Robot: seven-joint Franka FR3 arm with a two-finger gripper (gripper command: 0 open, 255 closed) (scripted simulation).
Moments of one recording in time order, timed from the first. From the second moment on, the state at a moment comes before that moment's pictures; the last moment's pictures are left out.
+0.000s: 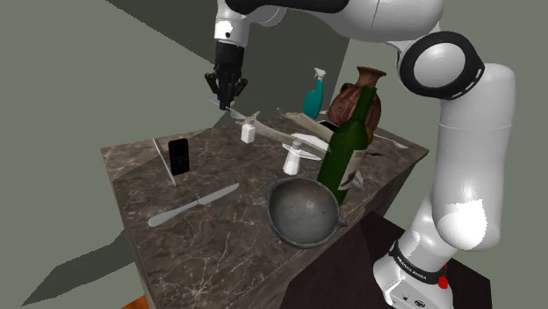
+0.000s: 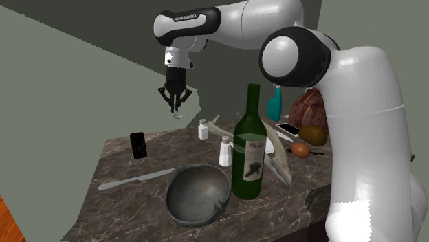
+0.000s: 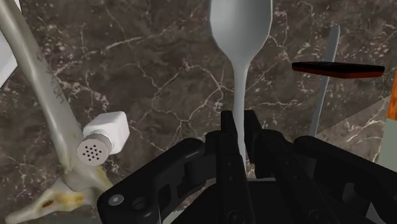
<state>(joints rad) 0.12 0.38 0.14 -1.25 0.14 1.55 0.38</state>
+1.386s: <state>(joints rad) 0.19 -0.36 0.21 -2.10 0.28 1.69 0.48</state>
